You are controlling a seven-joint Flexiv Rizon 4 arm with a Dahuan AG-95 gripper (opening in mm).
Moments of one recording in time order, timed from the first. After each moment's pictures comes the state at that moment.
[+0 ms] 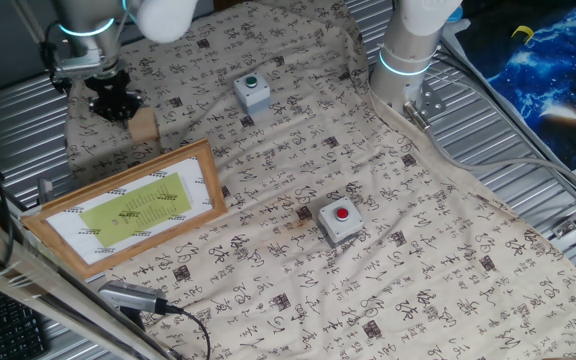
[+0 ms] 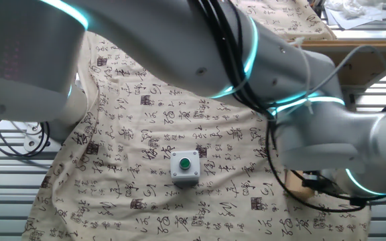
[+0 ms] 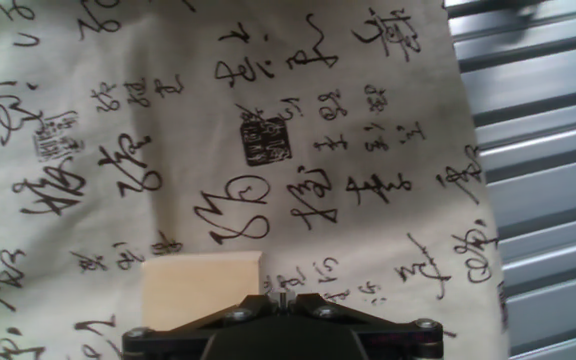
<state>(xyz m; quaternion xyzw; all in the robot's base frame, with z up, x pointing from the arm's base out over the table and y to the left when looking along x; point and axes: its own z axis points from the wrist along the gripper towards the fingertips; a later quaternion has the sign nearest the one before) 0.662 -0.209 0.040 -0.62 0.78 -0.01 0.05</state>
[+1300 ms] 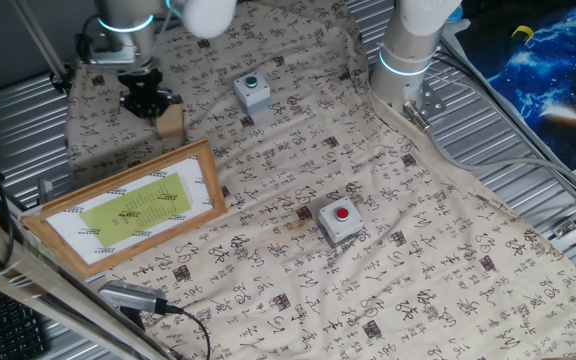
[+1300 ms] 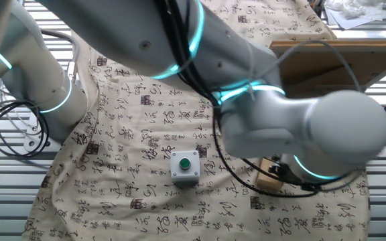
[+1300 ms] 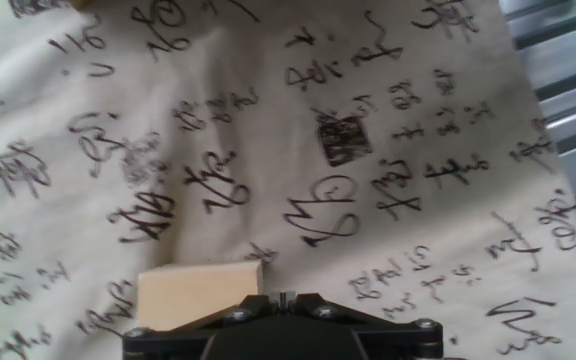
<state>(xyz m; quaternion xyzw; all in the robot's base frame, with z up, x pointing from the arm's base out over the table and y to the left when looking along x) 0.597 -0.185 0.038 -0.57 0.82 -0.01 0.06</state>
